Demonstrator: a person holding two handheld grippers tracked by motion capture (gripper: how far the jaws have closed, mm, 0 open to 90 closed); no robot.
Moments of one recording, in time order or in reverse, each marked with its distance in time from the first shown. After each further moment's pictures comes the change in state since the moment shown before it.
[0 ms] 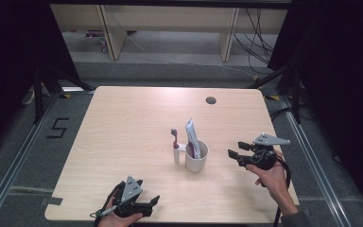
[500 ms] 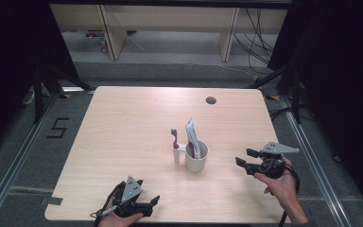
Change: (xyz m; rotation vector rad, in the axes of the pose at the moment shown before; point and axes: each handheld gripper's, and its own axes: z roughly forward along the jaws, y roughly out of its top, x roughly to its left) left arm -0.001 0.000 0.000 0.000 0.001 -0.004; right arm -0.004 -0.019 -0.024 0.025 -0.040 -0.037
